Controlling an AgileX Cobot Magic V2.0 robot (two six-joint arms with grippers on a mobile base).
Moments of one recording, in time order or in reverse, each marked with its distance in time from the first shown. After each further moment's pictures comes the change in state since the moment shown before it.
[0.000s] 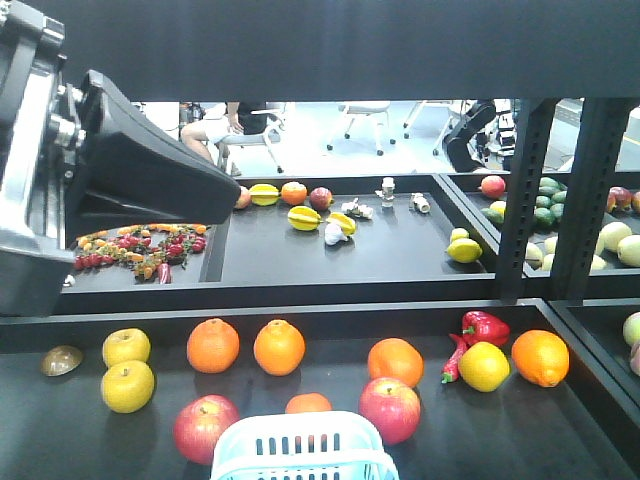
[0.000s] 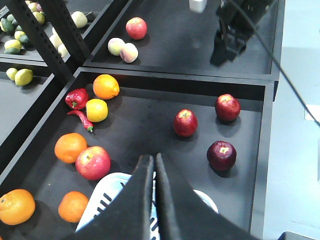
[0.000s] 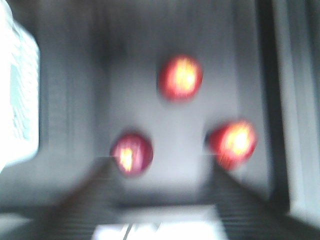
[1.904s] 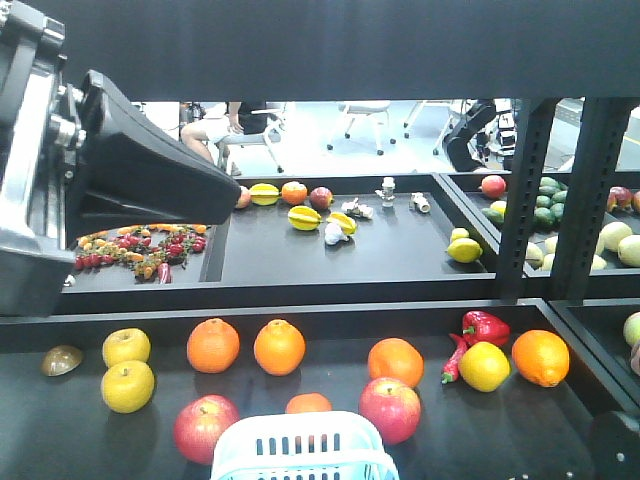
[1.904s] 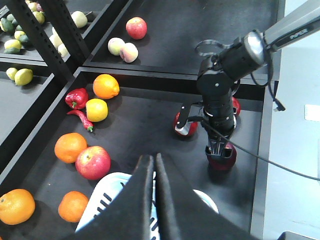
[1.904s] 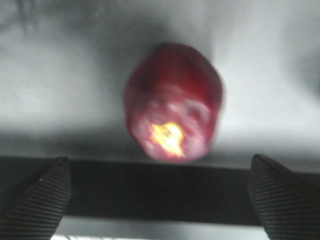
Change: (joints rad) left arm 0.000 0.000 0.000 0.000 0.000 0.000; right arm 0.233 0.494 0.325 0.002 -0.315 0.107
